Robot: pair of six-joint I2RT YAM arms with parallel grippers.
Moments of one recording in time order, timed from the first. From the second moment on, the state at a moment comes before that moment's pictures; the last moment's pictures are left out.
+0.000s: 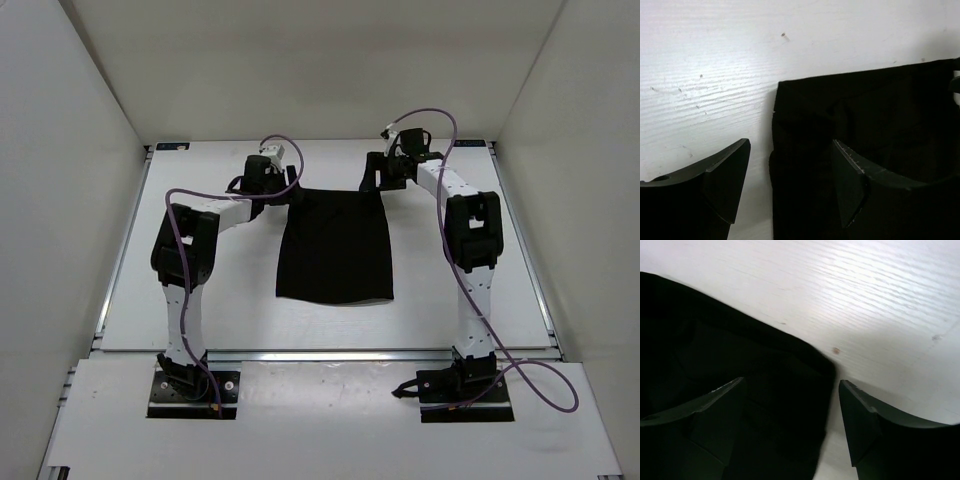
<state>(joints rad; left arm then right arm) -0.31 2.08 1.37 0.15 0.19 -0.33 0.17 2.29 1.89 -0.42 -0.45 0.11</state>
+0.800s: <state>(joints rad) -0.30 2.26 1.56 0.10 0.17 -0.43 0.14 2.38 1.92 -0.47 -0.42 0.14</state>
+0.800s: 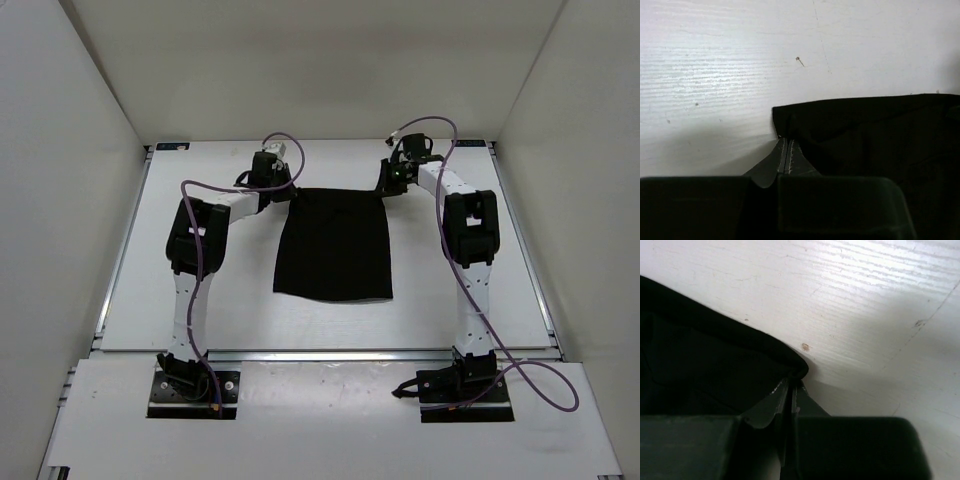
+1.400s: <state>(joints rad) -0.27 2.14 2.05 -0.17 0.16 -0.30 0.07 2.31 2.57 -0.60 -0.46 0.15</state>
